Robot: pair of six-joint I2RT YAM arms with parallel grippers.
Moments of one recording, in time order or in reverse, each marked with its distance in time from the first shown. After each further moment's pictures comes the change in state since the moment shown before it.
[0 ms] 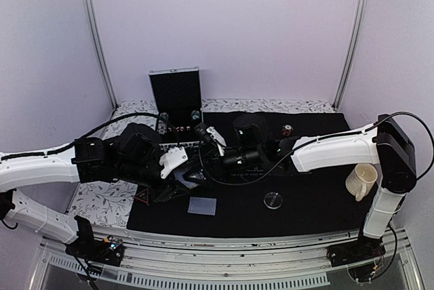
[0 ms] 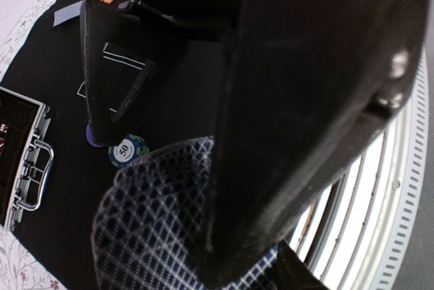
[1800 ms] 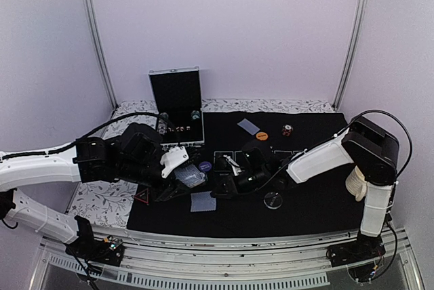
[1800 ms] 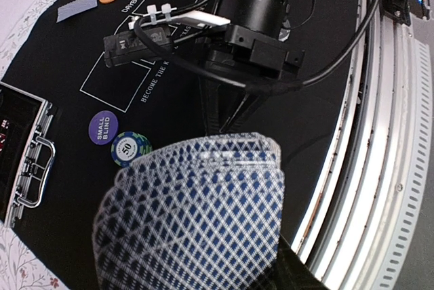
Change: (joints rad) left arm 0.000 0.010 0.006 0.000 -0.014 -0.013; right arm -0.098 0.133 -0.207 0.080 -0.117 0.247
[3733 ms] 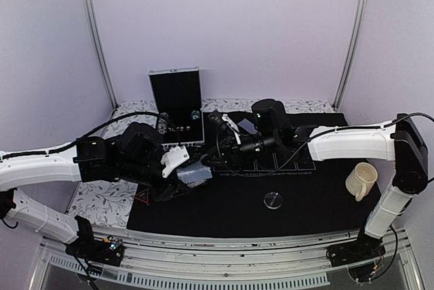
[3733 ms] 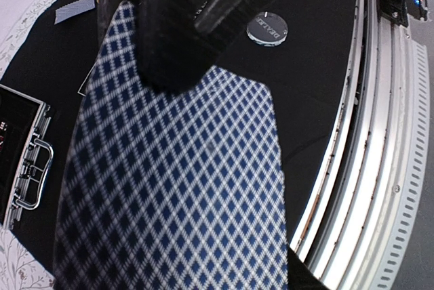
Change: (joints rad) left arm -0.002 0.005 0.006 0.000 0.007 -0.002; right arm -0.004 -0.232 0.185 -0.153 -0.072 -0.395
